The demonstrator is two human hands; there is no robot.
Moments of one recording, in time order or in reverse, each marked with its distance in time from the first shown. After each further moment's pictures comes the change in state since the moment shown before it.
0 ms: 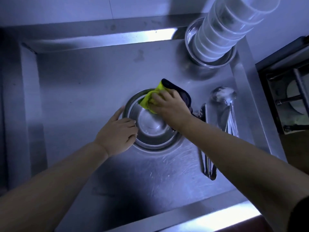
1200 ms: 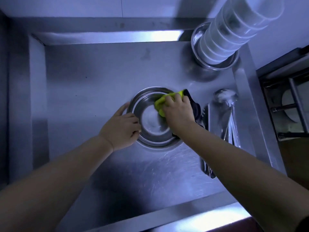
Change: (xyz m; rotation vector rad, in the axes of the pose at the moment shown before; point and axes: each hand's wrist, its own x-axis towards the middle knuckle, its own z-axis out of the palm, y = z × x) left_hand -0.003 0.002 -0.002 -0.004 0.041 -0.035; right_hand -0.011 -0.020 -0.023 -0.015 -0.302 0.221
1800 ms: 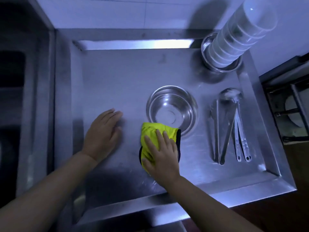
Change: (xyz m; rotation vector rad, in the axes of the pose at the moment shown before) left_hand -0.123 -0.013 -0.064 -0.285 0.210 -0.445; right_hand -0.127 -0.158 0.004 0.684 0.197 0.105
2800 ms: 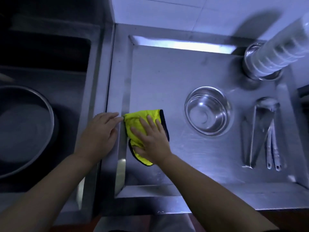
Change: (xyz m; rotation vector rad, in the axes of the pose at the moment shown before) left_hand -0.097 -0.068 -0.086 0.059 0.044 -0.097; right_hand 0.052 -0.120 0.047 -0.048 -0.007 -0.443
